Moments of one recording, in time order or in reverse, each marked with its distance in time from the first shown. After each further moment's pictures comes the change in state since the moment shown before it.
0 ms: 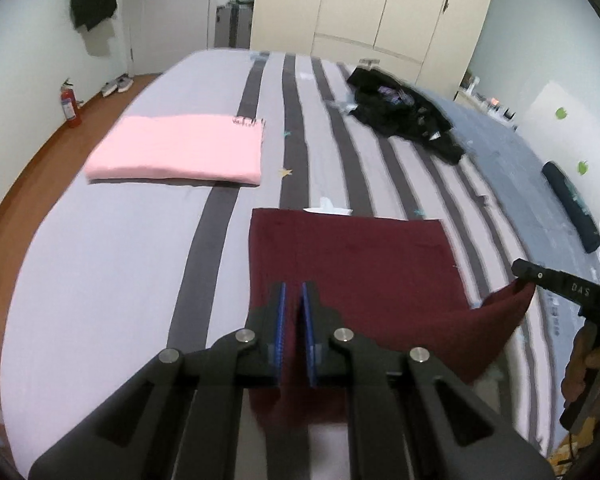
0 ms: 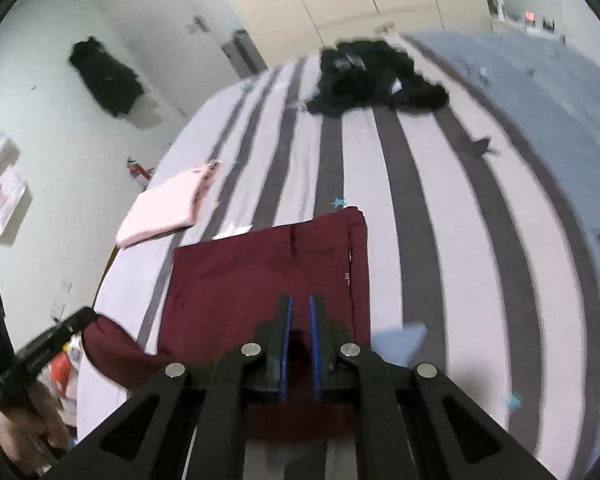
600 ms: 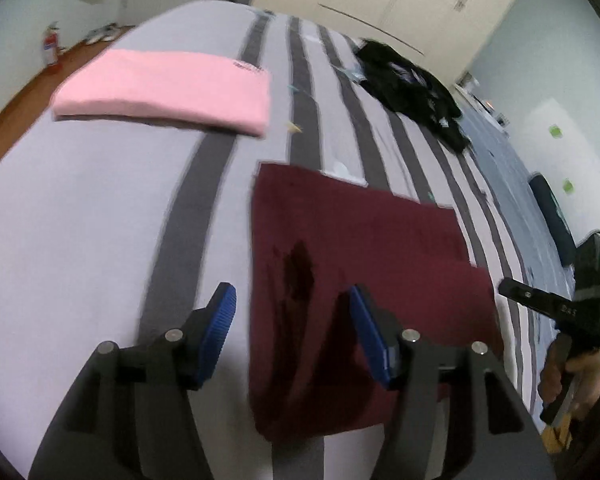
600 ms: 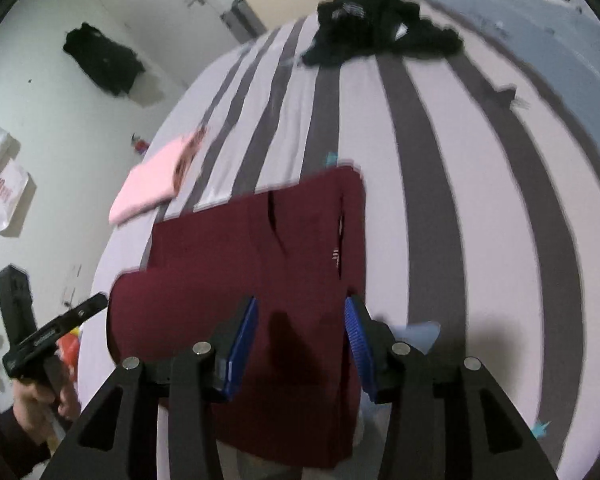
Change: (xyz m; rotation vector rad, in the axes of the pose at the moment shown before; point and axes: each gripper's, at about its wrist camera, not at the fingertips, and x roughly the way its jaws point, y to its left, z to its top) left arm 0.051 0.025 -0.016 -0.087 0.108 -0.159; right arm 0.027 -0.035 -0.019 0.002 0.116 0.089
